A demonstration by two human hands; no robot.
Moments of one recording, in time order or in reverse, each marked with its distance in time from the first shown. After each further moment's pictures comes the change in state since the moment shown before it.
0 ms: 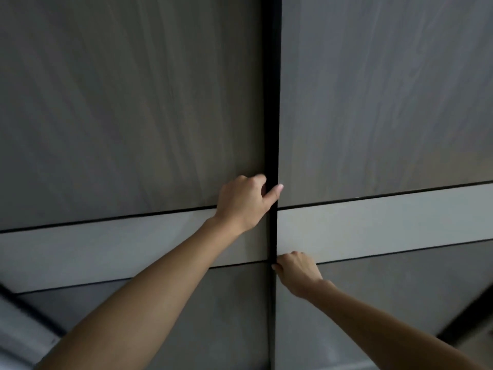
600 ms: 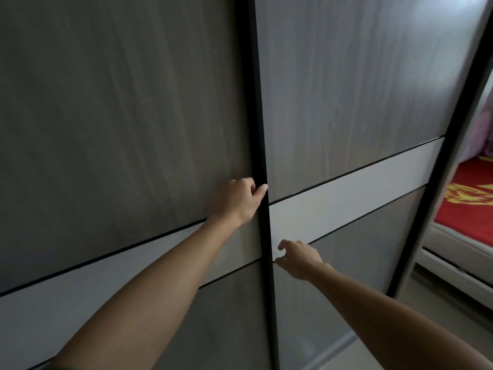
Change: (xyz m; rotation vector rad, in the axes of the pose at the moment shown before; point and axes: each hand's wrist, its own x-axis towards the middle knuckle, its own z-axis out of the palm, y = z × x) left_hand 0.016 0.030 0.000 -0.202 -0.145 0.057; right_hand -0.050 0.005 -0.037 0.157 0.112 0.476
